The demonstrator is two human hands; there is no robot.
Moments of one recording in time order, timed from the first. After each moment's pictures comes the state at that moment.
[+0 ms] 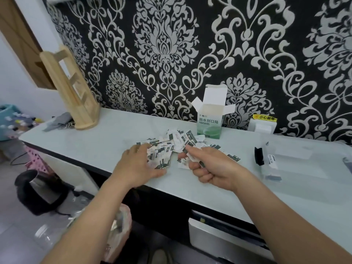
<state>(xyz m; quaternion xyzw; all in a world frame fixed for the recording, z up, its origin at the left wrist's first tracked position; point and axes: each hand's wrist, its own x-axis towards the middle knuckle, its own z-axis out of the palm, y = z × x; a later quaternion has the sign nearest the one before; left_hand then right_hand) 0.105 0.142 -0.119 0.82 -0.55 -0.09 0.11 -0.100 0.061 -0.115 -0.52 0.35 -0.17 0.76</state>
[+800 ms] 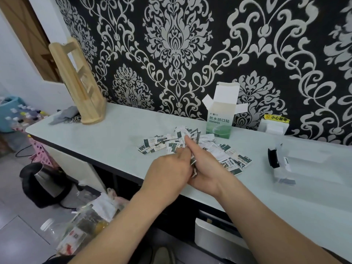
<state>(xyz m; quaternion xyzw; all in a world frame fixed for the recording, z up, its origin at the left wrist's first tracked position) 0.048 0.155 -0.118 0.68 -0.70 0.18 0.14 -0.042 0.084 -0.116 -0.34 0.35 -0.24 0.84</state>
